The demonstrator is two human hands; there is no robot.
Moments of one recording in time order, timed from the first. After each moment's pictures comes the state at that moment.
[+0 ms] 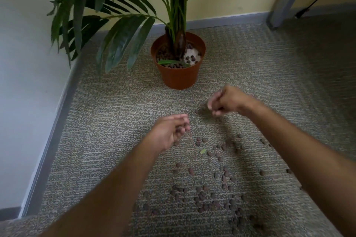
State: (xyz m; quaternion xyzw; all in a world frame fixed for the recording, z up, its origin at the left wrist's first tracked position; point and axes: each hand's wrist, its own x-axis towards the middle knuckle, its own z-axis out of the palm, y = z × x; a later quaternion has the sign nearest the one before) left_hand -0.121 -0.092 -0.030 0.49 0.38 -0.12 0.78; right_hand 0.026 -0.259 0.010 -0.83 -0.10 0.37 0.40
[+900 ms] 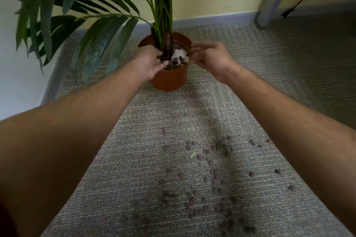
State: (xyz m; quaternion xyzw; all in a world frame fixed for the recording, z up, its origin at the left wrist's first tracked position) left_hand 0.023 -0.044 0.066 0.50 0.38 0.07 0.77; right_hand 0.085 -0.209 0.054 -0.73 -0.10 0.22 0.64
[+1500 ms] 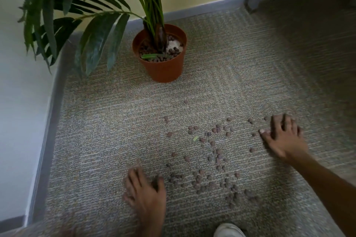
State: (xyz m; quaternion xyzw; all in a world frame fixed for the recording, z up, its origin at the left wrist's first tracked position) left_hand -0.301 -0.147 -0.123 0.85 0.46 -0.02 0.23; right_hand -0.060 -0.479 -0.124 -0.99 -0.01 0.16 0.01
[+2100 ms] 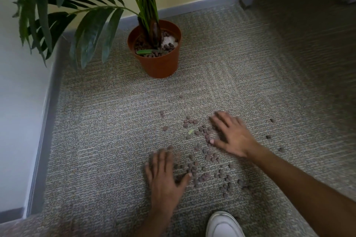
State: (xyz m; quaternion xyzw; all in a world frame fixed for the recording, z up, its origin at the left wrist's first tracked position) left_hand -0.290 -0.176 -0.124 0.97 0.18 -0.04 0.14; right_hand -0.094 -0.379 -0.108 -0.93 -0.33 0.17 0.04
